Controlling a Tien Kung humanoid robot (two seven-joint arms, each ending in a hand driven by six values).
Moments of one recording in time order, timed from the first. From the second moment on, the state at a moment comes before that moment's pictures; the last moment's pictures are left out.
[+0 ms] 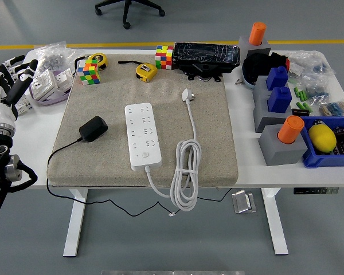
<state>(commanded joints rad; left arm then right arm) -0.39 0.31 -1.25 -1.06 0.94 0.40 -0.25 0.01 -0.30 1.19 0.41 -0.83 -0.05 -0.04</state>
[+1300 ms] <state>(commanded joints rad) -0.36 0.35 -1.20 -1.11 0.95 0.38 -0.22 -0.02 -0.29 1.24 0.43 -0.87 -0.05 -0.04</state>
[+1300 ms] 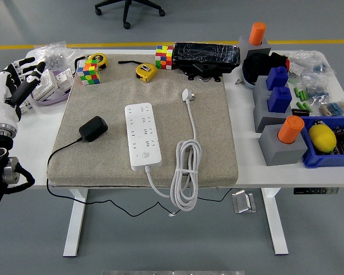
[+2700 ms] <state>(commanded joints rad) -0.24 0.34 -1.21 -1.11 0.96 0.36 -0.16 -0.14 -0.23 1.32 0.40 -0.87 -0.04 -0.06</state>
